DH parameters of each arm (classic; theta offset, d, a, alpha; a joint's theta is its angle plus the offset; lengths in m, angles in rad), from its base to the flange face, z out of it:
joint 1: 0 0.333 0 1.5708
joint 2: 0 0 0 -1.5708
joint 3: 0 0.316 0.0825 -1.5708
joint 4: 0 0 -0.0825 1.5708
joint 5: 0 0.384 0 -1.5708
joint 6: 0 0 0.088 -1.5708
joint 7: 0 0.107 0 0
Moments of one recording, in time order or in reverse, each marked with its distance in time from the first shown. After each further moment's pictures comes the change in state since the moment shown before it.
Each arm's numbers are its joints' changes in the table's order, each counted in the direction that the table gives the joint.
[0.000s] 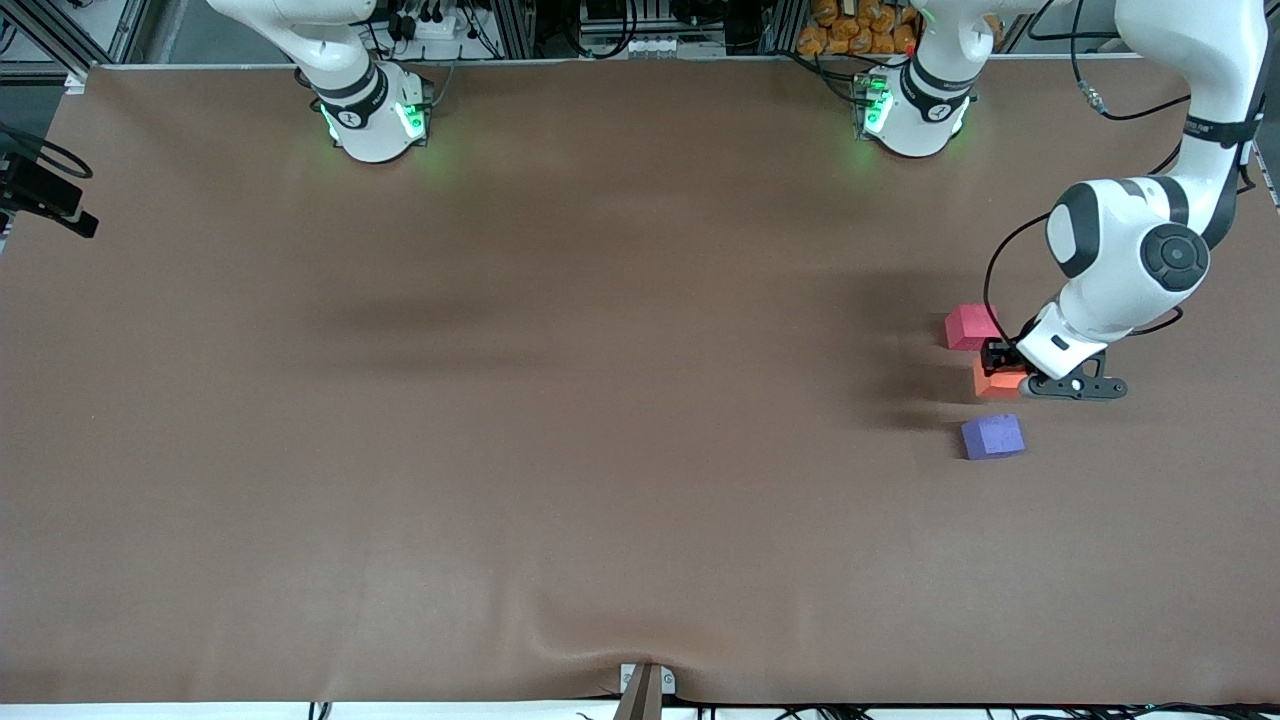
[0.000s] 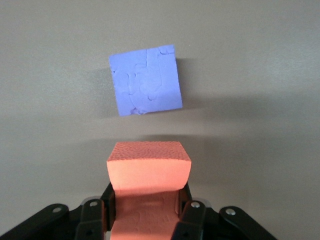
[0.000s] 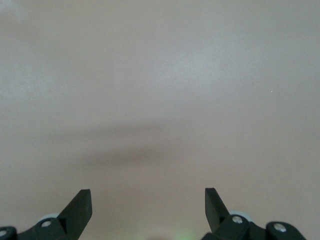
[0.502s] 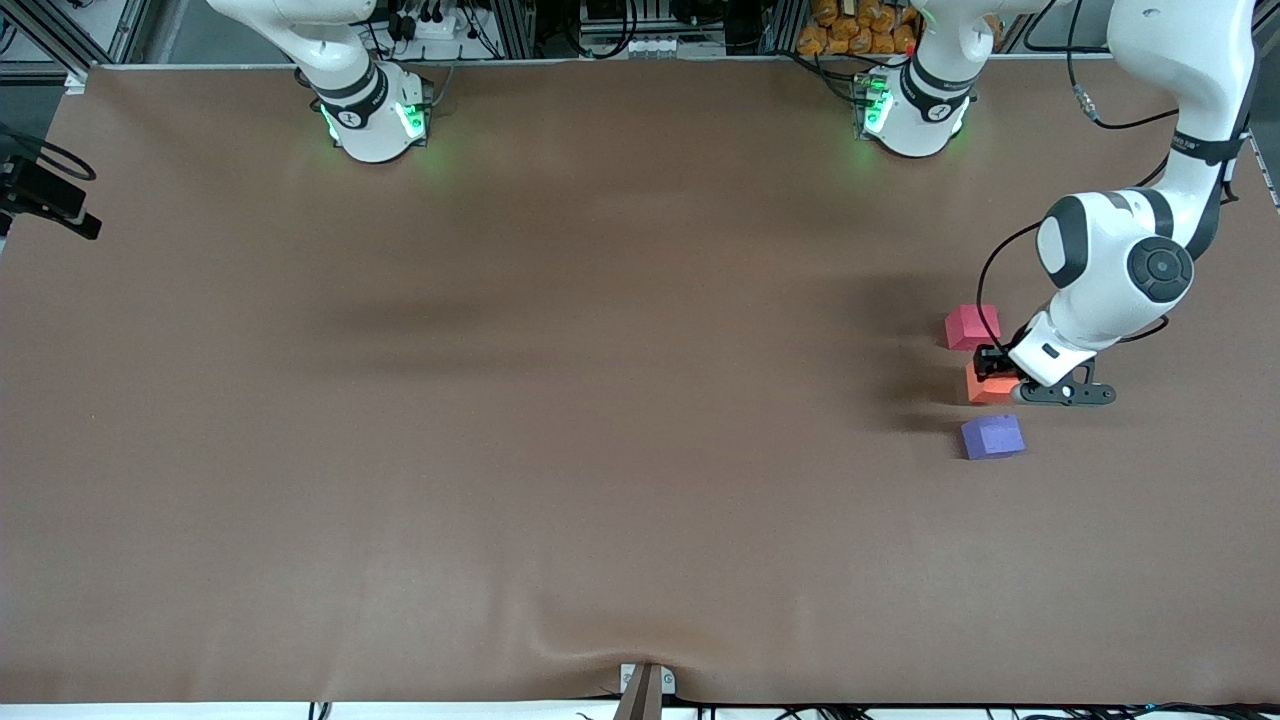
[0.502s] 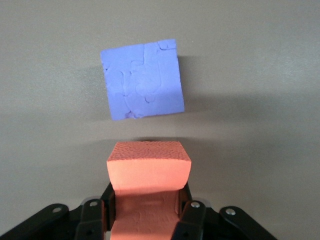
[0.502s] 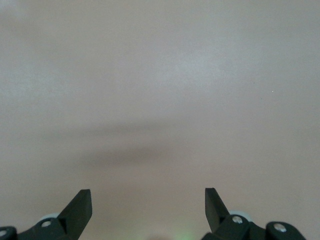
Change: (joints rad) left arm 0.000 -0.048 0.000 -0.001 -0.010 -0.048 0.000; right arm 0.000 -0.003 0.003 0.000 0.000 0.000 0.000
